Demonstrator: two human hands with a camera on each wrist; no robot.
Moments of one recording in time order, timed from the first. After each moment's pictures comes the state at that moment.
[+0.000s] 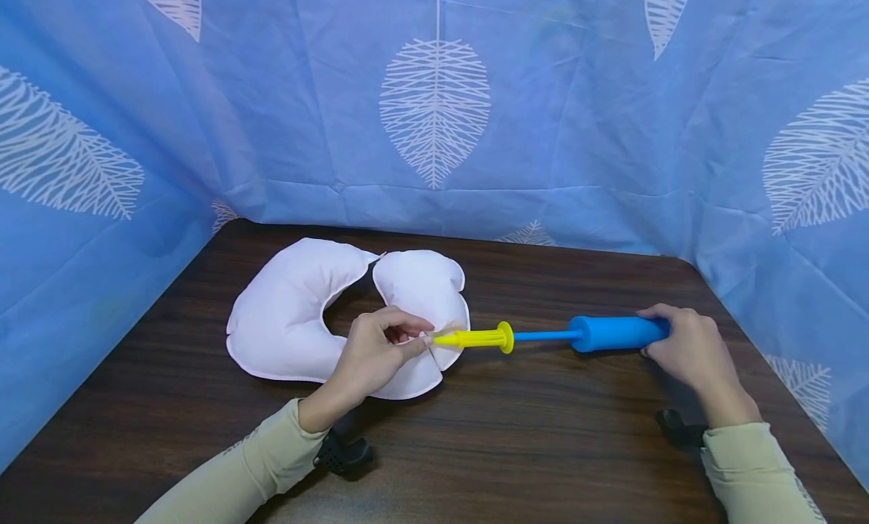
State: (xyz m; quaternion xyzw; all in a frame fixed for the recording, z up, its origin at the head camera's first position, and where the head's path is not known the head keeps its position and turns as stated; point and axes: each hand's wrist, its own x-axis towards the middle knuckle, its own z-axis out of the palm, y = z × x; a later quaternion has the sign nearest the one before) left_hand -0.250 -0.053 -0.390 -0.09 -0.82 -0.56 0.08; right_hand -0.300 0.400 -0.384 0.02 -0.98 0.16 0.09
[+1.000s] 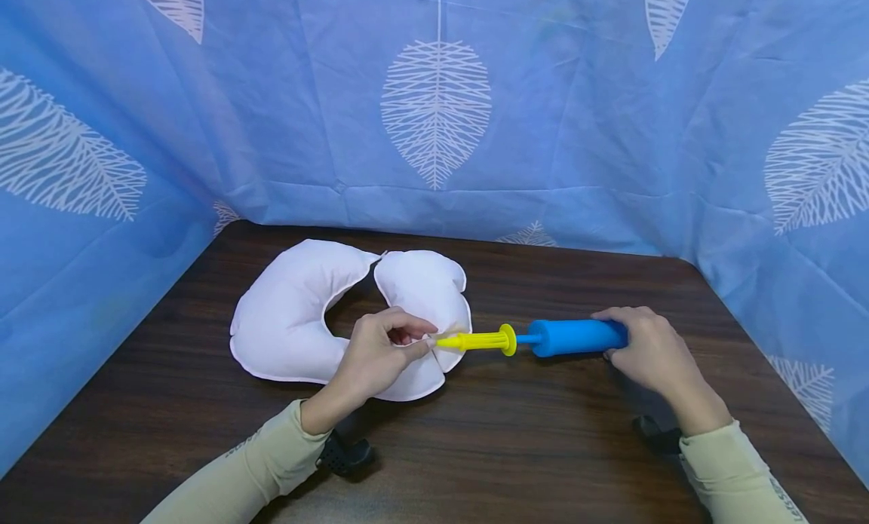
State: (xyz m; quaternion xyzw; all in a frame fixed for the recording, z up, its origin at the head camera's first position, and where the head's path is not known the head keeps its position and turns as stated) left_hand -0.249 -0.052 -0.387 -0.10 -0.82 -0.55 0.07; right_hand -0.290 0.348 -0.381 0.12 -0.98 0.15 0.05
